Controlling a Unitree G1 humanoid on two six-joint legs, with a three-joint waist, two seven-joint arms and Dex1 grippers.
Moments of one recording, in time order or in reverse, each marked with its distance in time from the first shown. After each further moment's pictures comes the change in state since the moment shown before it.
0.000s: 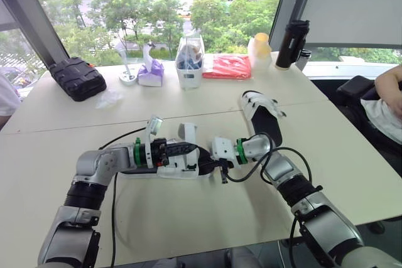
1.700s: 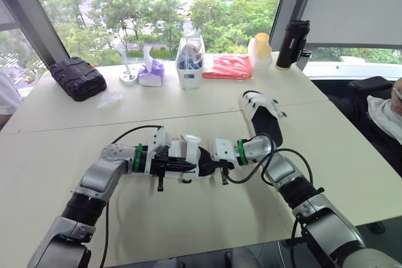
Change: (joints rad) left arm 0.112 0.063 -0.174 -0.090 0.441 -0.653 -0.237; right arm 0.023 -0.009 0.000 -0.041 -0.001 0.026 -0.002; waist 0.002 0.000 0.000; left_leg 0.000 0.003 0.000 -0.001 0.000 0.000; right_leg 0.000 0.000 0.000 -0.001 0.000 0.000
